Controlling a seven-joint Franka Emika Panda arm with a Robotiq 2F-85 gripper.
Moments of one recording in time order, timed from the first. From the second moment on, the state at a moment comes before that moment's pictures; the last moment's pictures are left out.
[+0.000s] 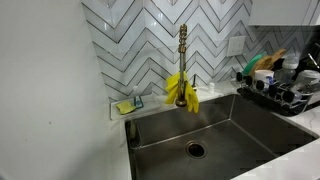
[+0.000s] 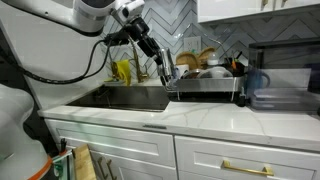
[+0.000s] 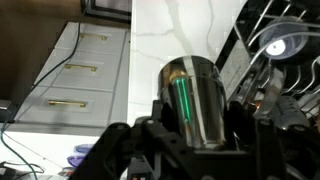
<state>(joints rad) -0.11 -0.58 0.13 -2.46 -0.43 2.27 1.04</state>
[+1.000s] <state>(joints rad) -0.25 -0.49 0.06 -2.62 -0.40 2.52 1.01</state>
